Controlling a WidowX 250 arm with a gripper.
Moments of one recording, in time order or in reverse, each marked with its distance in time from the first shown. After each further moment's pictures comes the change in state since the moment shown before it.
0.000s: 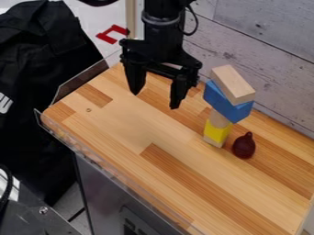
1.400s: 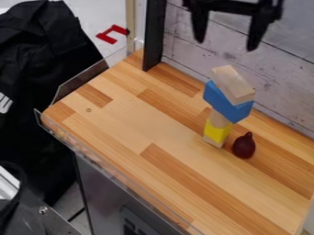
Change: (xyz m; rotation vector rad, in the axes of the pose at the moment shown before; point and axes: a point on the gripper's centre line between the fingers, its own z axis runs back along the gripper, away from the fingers) arm 0.049 -0.076 0.074 -0.027 -0.092 0.208
